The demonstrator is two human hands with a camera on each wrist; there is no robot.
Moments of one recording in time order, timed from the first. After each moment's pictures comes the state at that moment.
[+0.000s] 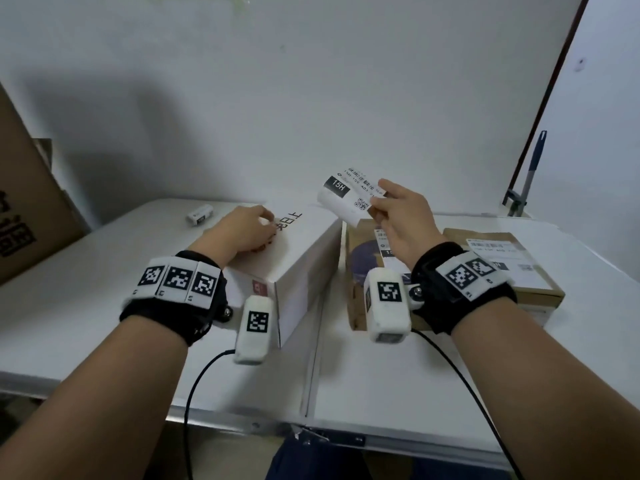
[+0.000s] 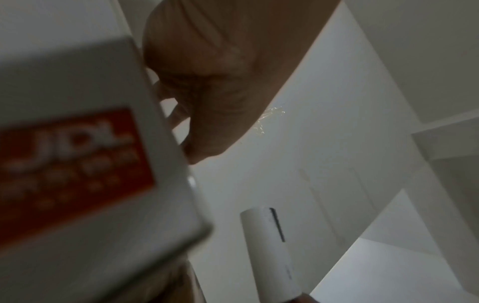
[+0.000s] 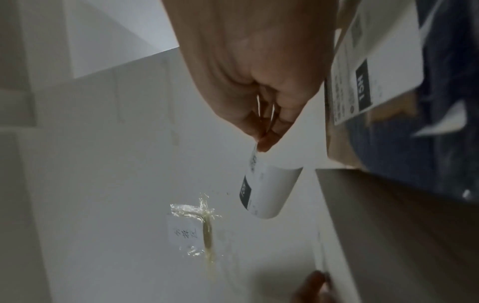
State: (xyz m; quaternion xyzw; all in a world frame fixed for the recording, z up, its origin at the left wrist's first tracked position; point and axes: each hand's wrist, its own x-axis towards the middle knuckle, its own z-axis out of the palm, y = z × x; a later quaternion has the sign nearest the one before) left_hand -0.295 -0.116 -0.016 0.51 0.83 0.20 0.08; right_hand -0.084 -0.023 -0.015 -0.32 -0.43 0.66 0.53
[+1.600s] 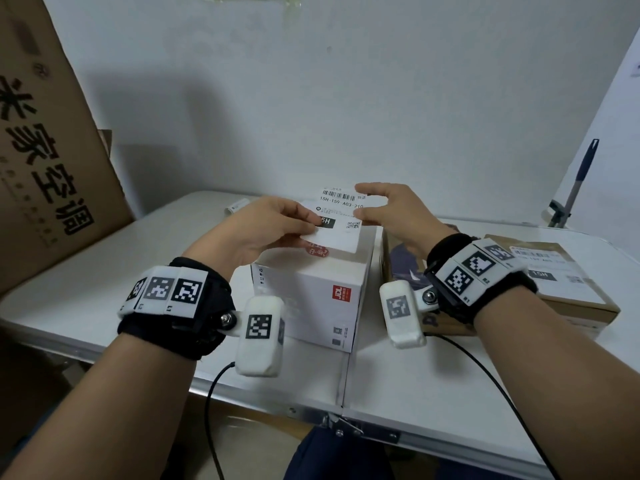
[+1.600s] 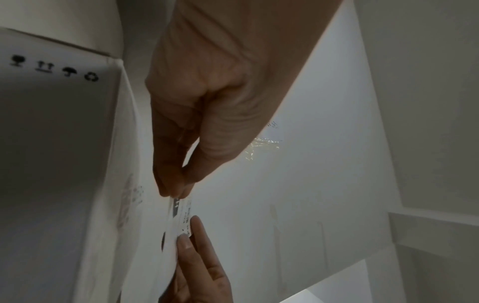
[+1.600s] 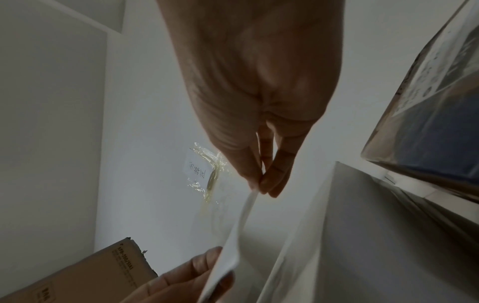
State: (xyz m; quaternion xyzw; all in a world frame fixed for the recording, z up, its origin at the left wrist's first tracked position) left_hand -0.299 -0.170 -0.005 0.45 0.62 0.51 0.39; right_hand -0.129 -0.048 -0.008 -0.33 -0.75 0.45 0.34
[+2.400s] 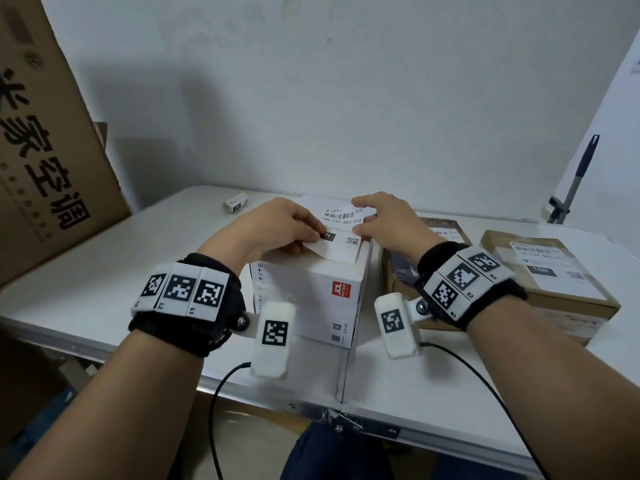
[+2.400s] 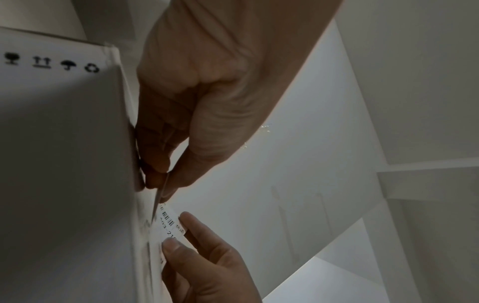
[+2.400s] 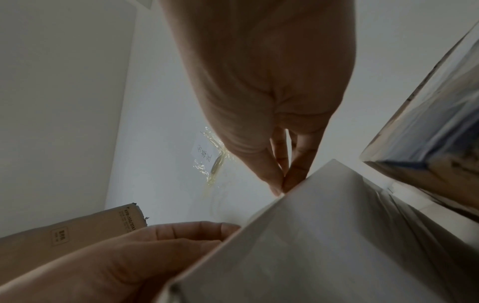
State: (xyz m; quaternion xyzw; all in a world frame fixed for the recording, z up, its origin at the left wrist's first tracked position) left_hand -0.292 -0.165 -0.011 0.50 0.73 0.37 0.29; right_hand -0.129 -0.057 -0.017 -0.39 -0.85 0.26 0.24
